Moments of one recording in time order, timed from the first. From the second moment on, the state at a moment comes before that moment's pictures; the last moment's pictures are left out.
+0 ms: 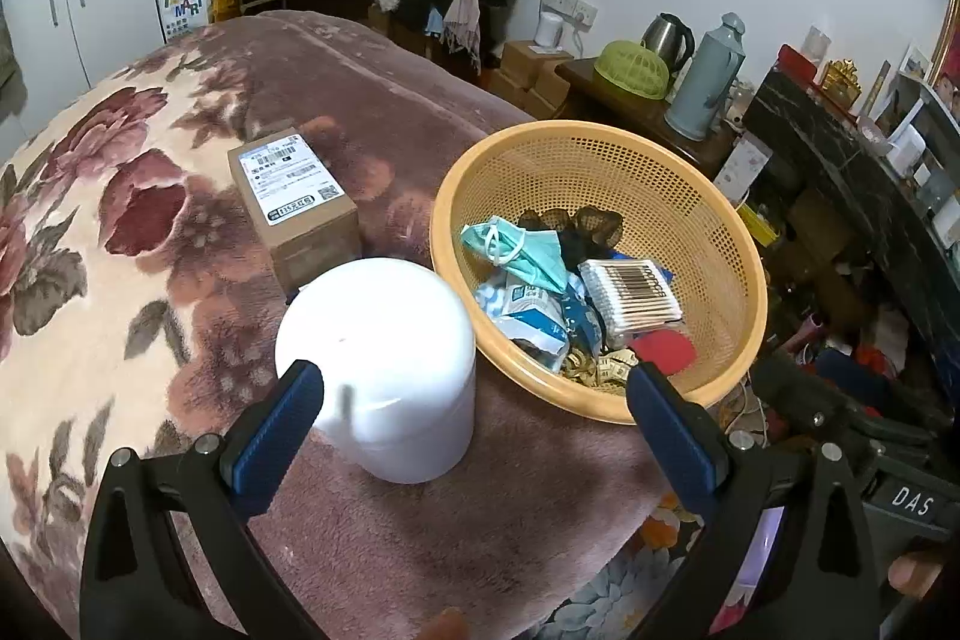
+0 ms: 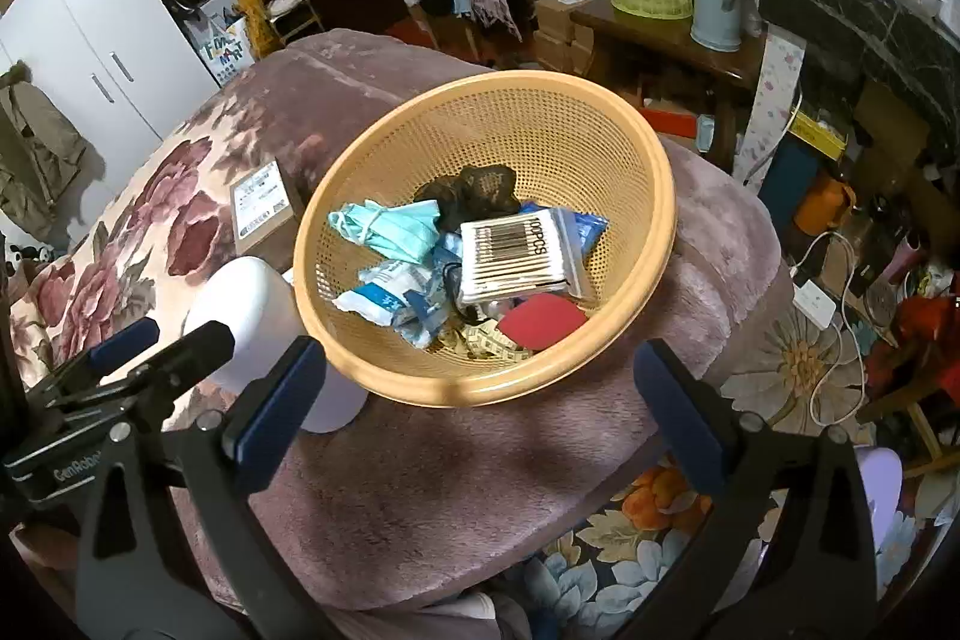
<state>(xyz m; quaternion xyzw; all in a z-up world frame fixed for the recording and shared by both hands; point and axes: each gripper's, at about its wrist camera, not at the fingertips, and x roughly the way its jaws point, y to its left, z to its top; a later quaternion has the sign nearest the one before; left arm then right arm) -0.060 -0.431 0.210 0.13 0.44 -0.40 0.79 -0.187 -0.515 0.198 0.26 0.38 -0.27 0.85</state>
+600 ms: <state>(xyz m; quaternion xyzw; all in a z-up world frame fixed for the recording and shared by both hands) -0.060 -0.407 0.205 0.13 0.44 -0.35 0.82 -0.185 -0.494 0.204 0.24 0.37 -0.26 0.86</state>
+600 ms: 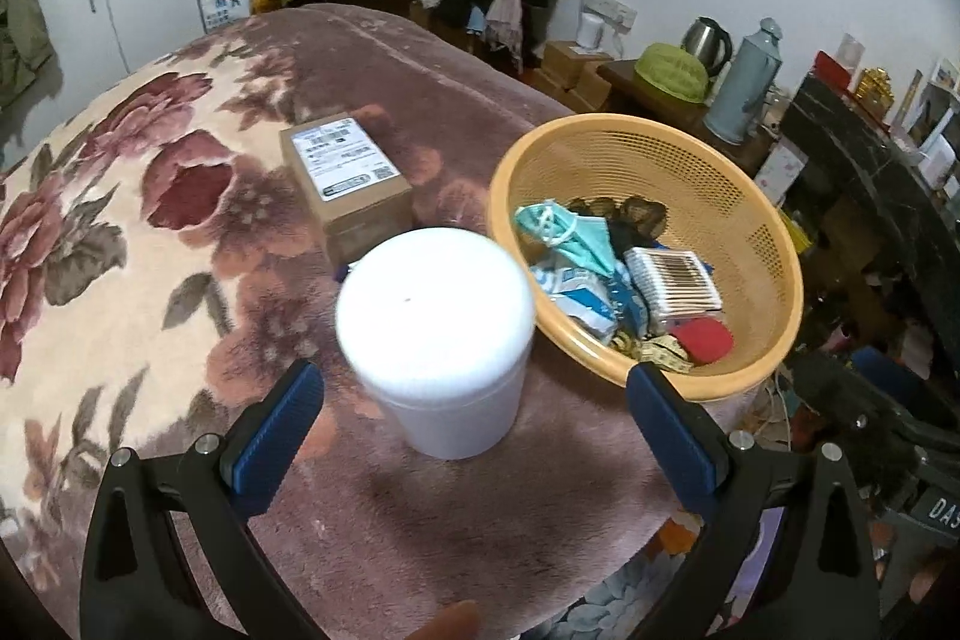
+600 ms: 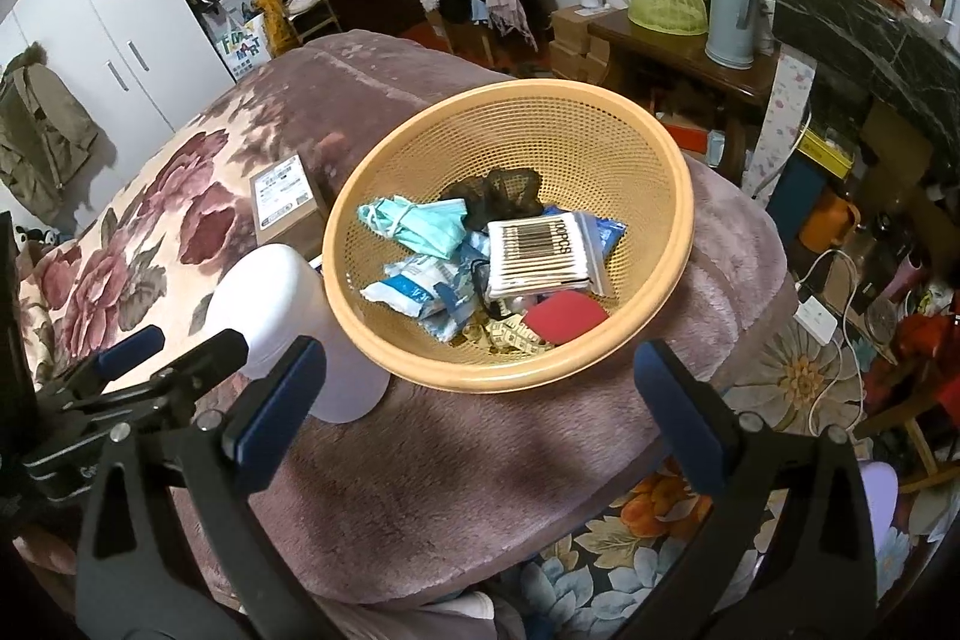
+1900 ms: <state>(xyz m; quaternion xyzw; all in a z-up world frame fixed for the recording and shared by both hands) -0.038 -0.334 0.176 0.10 0.48 -0.32 0.81 -0.163 -0.438 0.186 0.20 0.40 -0.23 0.86</state>
